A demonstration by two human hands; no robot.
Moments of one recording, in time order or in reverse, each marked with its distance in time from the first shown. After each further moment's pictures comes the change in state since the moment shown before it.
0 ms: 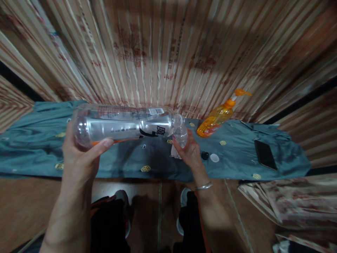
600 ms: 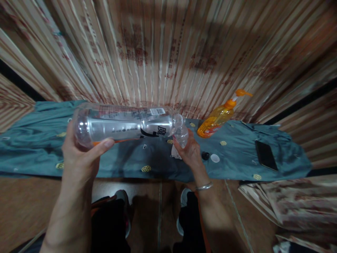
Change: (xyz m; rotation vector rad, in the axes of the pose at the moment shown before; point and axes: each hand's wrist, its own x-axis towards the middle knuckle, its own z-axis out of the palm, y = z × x) left_hand 0.000 0.000 0.000 0.030 -0.016 0.052; right_hand 0.000 0.002 0.000 0.021 0.011 -0.013
